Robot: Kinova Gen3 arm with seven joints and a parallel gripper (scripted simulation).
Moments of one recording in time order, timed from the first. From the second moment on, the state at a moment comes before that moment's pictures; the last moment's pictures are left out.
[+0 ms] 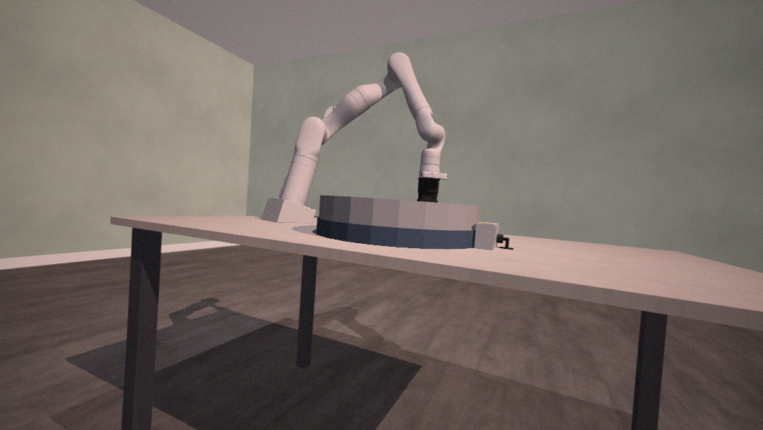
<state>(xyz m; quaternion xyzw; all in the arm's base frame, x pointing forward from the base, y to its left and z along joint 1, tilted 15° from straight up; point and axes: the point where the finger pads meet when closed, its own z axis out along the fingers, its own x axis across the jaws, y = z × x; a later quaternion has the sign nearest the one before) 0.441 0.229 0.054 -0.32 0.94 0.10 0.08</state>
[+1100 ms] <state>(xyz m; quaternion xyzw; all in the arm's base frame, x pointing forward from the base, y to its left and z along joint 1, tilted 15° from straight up) 0.432 0.209 0.107 -0.32 0.94 0.10 0.06</state>
